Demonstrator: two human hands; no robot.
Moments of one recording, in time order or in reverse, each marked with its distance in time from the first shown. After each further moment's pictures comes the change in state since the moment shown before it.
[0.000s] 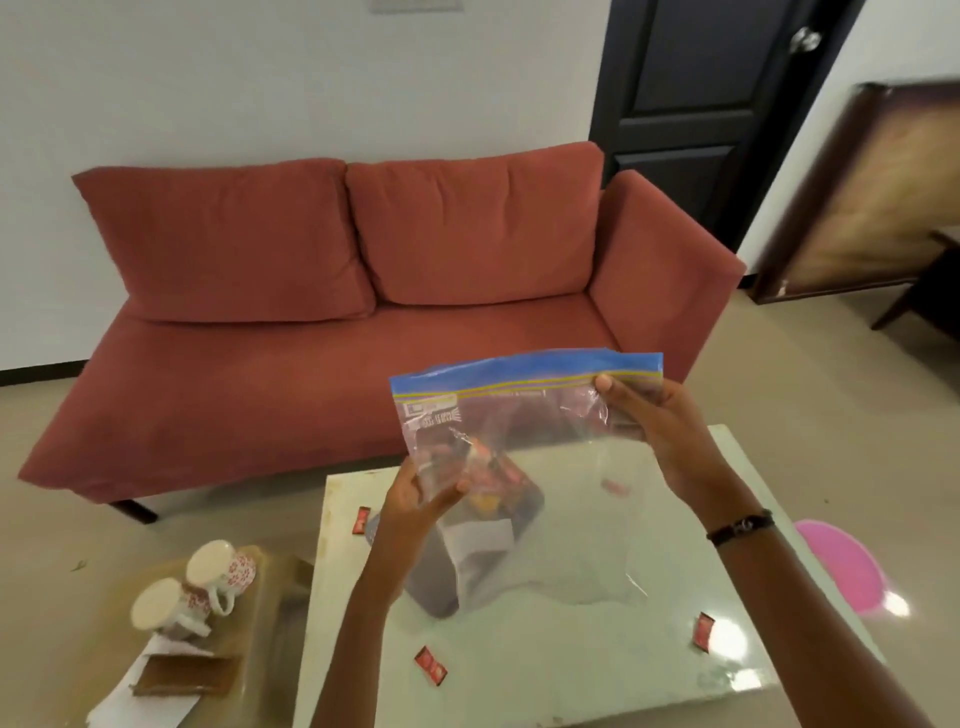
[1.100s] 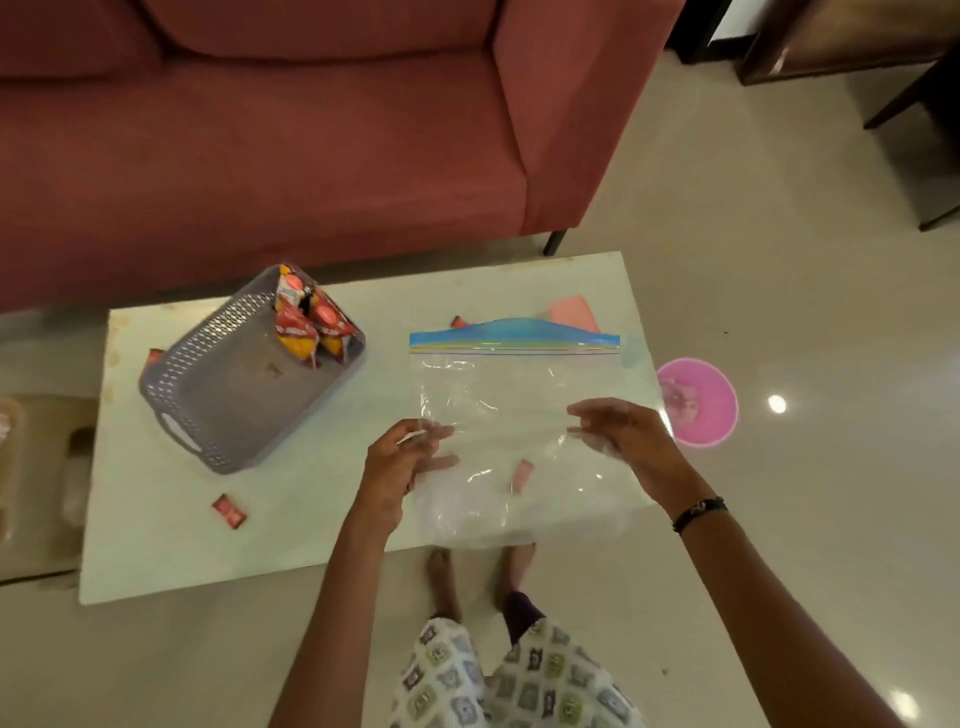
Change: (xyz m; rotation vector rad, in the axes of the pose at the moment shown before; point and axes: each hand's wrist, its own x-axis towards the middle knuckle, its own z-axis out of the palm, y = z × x) left_hand 0.005 -0.172 0.303 -0.182 0.028 -0.677; right_hand -0.031 0.217 -0.354 -0.073 0.047 0.642
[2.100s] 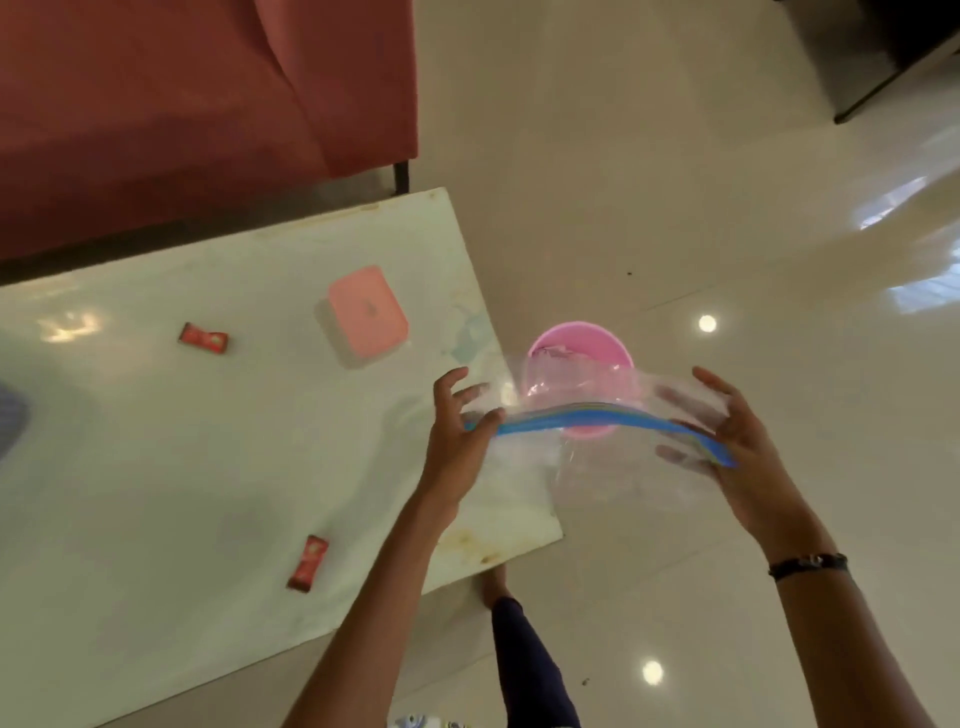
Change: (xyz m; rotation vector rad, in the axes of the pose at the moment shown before) left_hand 0.187 -0.132 0.335 0.270 -0.160 0.118; right_hand 0.084 0.087 -0.326 0.143 0.285 -0.022
